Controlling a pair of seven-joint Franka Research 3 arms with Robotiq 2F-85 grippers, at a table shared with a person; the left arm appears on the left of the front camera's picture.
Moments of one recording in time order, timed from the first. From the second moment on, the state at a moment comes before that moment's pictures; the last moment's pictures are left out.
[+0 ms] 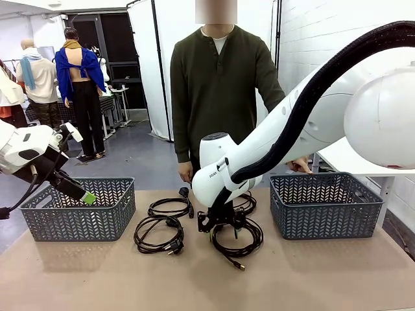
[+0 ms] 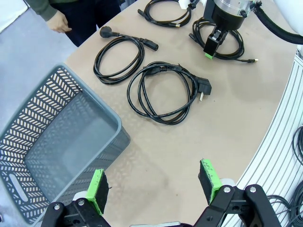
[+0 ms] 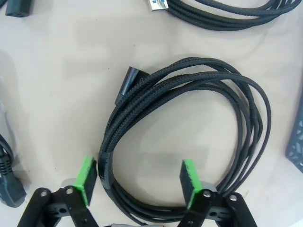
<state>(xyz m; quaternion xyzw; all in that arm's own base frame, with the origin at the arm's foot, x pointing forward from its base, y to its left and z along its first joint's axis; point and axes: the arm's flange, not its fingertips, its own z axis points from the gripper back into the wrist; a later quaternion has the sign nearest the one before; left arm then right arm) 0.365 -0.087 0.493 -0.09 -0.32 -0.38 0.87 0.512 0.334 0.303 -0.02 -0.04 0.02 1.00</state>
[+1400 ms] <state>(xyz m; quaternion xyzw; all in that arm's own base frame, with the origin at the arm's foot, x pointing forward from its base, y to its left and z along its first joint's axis) 0.365 -0.087 0.493 -0.09 -0.32 -0.38 0.87 0.501 0.351 0.357 -0.03 -0.08 0.06 0.99</state>
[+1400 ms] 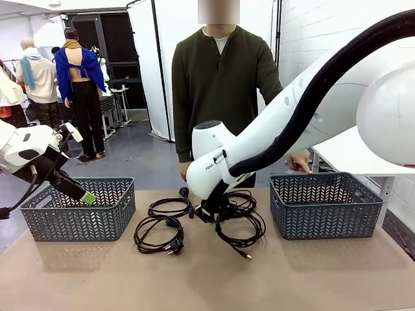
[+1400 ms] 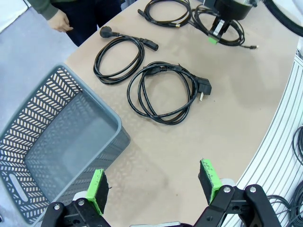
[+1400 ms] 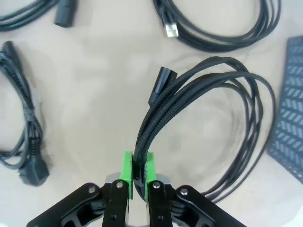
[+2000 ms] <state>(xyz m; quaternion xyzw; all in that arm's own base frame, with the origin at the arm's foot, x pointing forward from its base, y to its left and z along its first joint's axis) 0.365 -0.088 0.493 -0.09 -0.32 -0.38 0.87 0.463 0.328 0.456 -0.09 -0.02 0.42 0.90</state>
